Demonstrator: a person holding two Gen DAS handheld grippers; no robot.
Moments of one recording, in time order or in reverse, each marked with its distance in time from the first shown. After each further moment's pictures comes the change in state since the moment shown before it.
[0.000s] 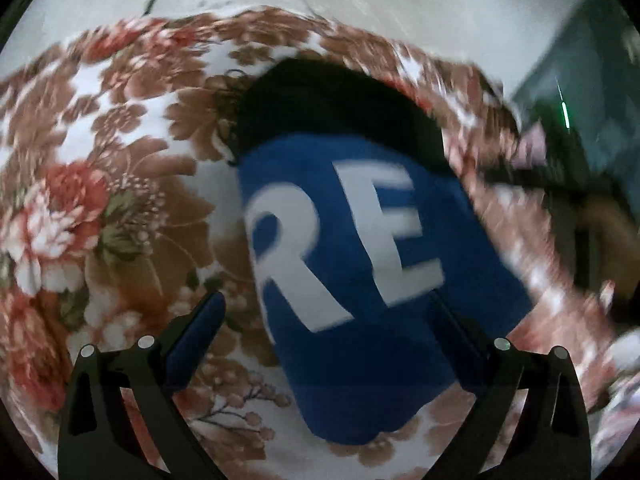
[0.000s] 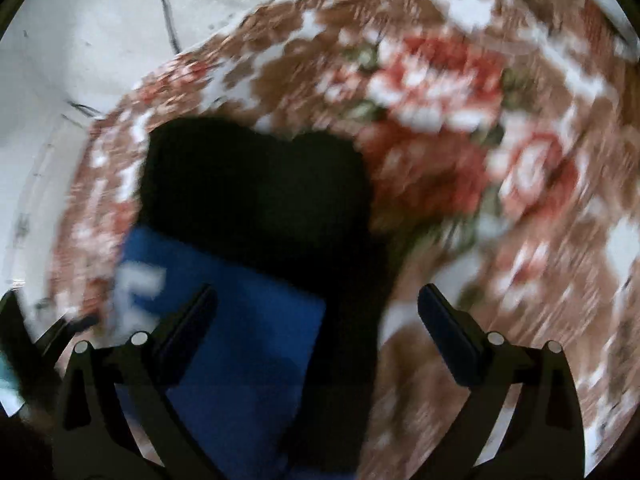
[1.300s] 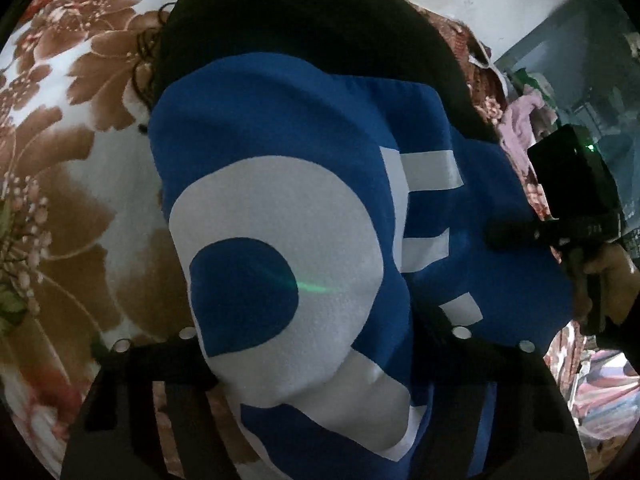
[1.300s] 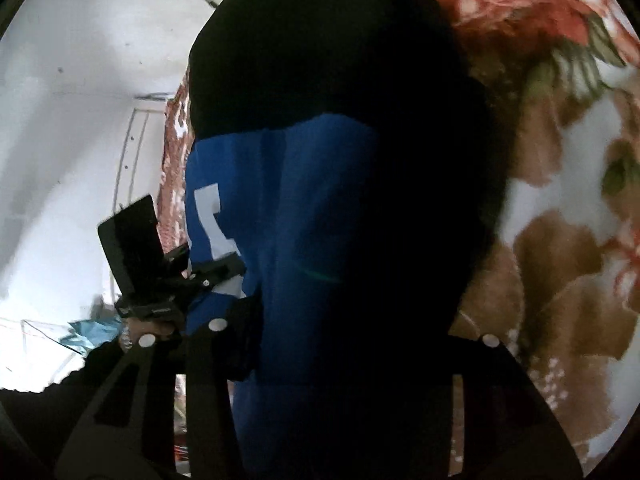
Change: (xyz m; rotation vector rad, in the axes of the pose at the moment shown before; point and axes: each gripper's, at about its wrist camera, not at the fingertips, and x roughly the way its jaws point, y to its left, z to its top) left arm 0.125 -0.029 0.018 0.090 0.171 -0.123; right arm 0.088 0.023 -0.013 0.086 0.207 0.342
